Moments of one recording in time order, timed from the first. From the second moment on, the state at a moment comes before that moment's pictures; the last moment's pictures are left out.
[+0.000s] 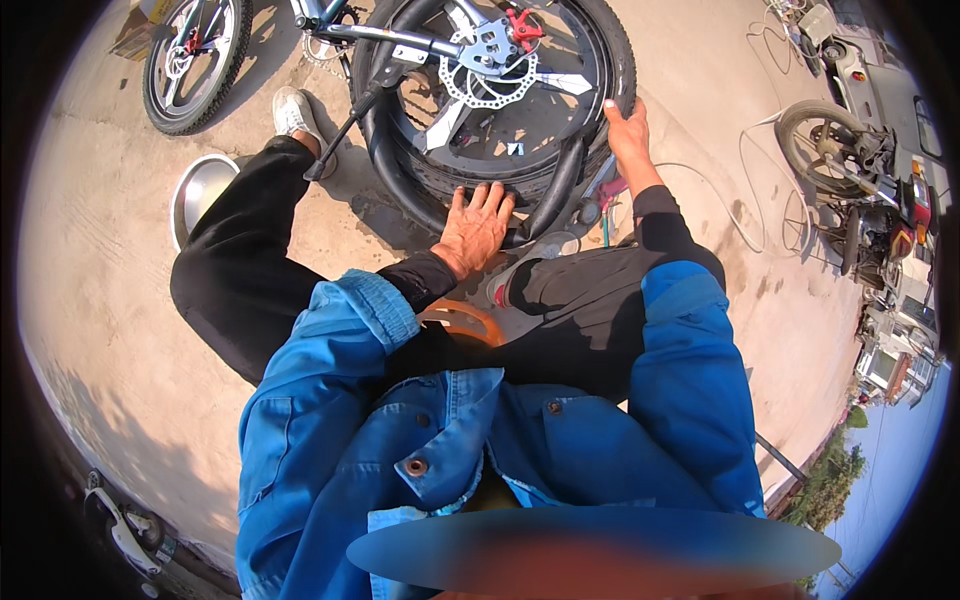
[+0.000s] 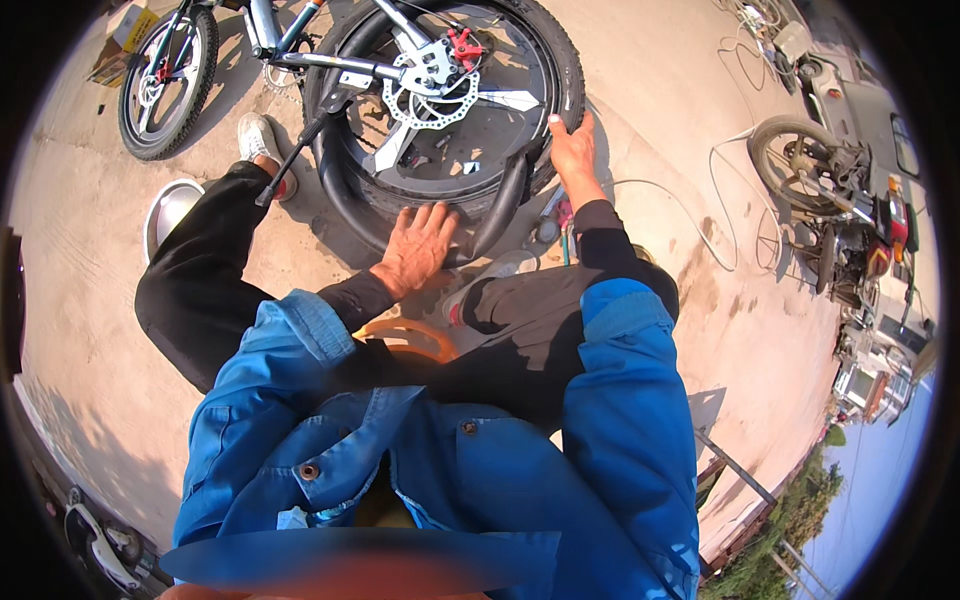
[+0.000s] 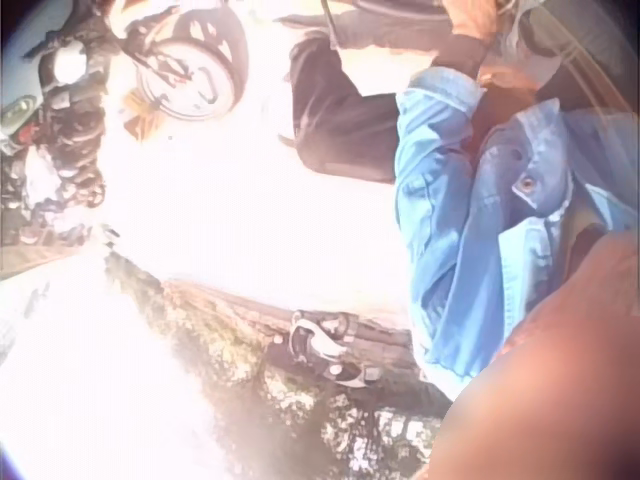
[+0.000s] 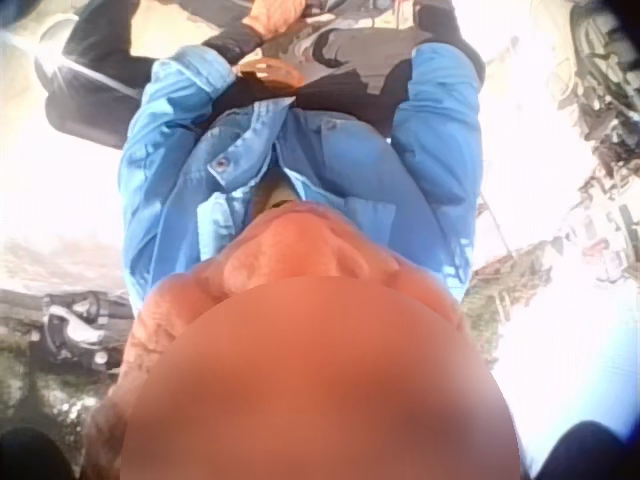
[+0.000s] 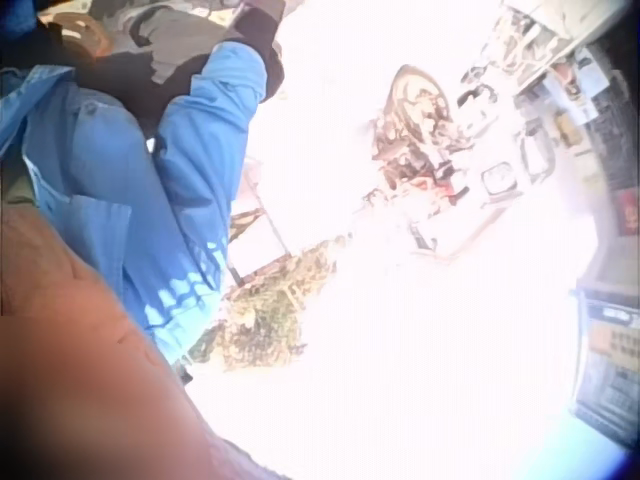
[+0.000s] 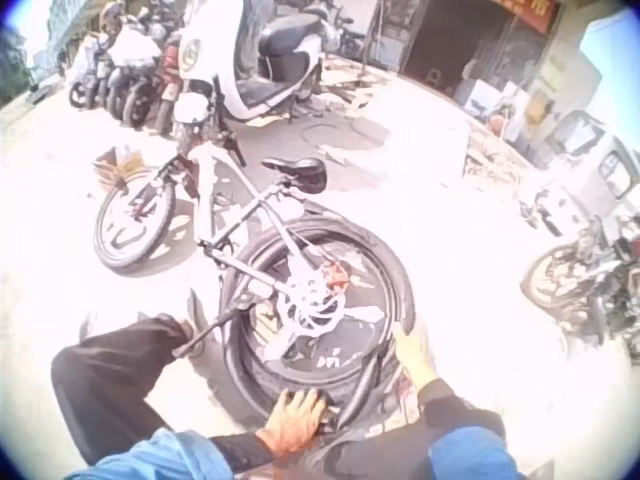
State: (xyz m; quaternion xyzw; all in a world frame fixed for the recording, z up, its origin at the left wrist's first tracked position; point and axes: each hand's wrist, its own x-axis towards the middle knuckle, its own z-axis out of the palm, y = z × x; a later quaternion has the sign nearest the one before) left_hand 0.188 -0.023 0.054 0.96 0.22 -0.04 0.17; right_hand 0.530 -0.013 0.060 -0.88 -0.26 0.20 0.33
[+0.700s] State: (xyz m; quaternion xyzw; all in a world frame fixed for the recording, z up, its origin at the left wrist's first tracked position) left_hand 0.179 0.054 0.046 0.96 0.12 0.11 0.25; right_hand 0.443 -0.038 0.097 -0.86 -0.09 0.39 0.31
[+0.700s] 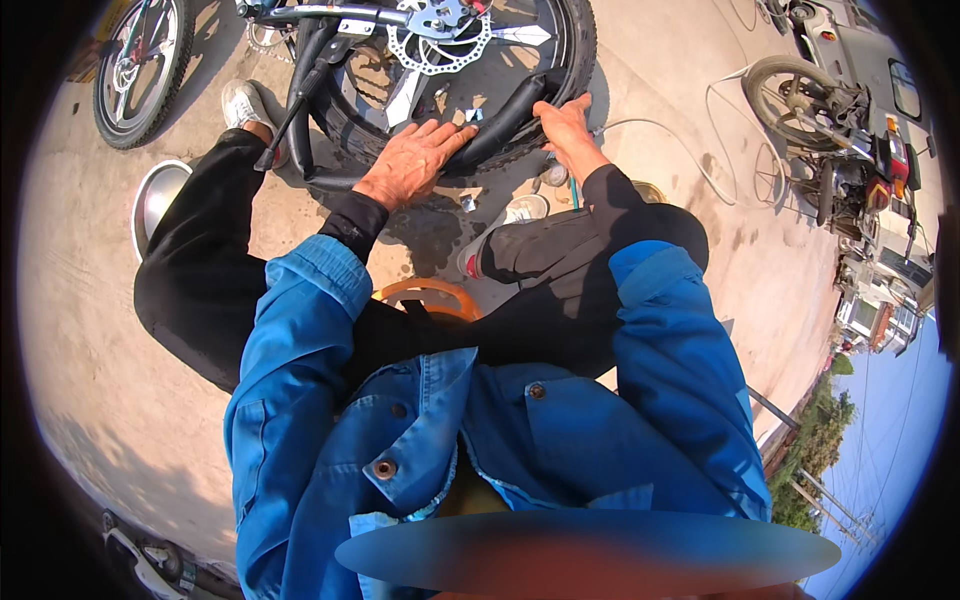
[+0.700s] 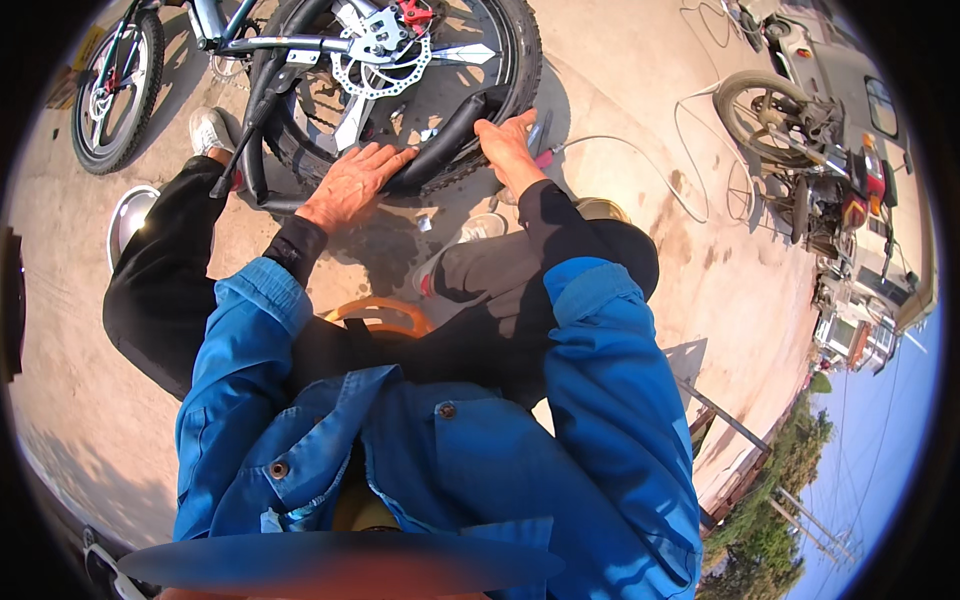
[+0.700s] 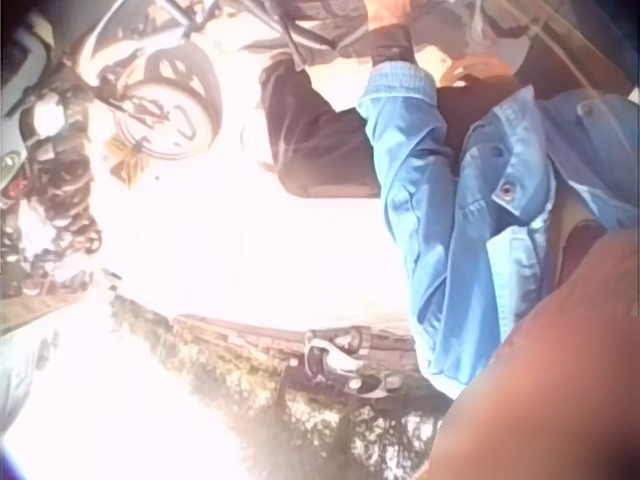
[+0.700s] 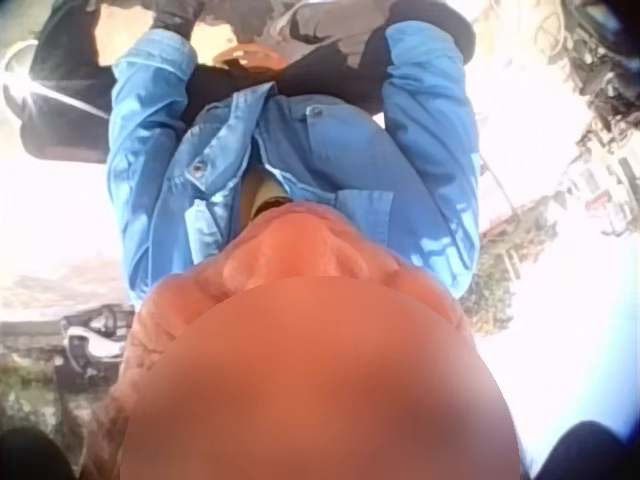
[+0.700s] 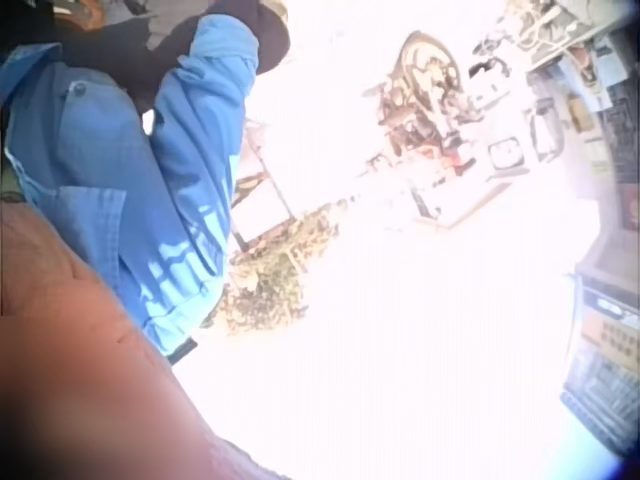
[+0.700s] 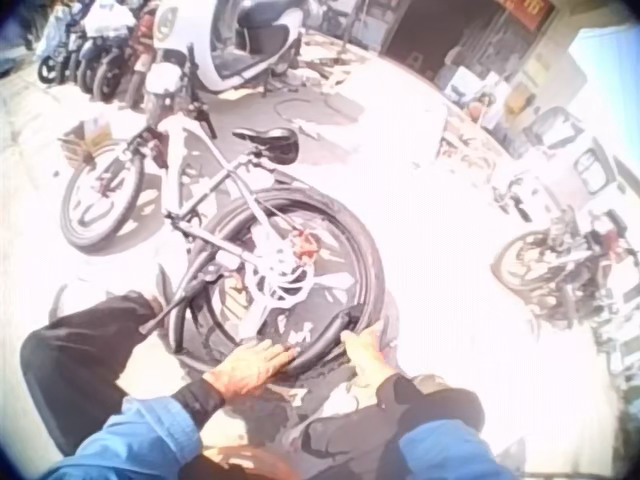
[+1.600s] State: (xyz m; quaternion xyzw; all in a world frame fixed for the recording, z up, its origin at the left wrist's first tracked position) left_hand 0.265 0.078 0.029 0.90 0.06 -0.08 0.42; right_hand 0.466 -0.064 0.089 -0.85 -0.24 0.31 0.36
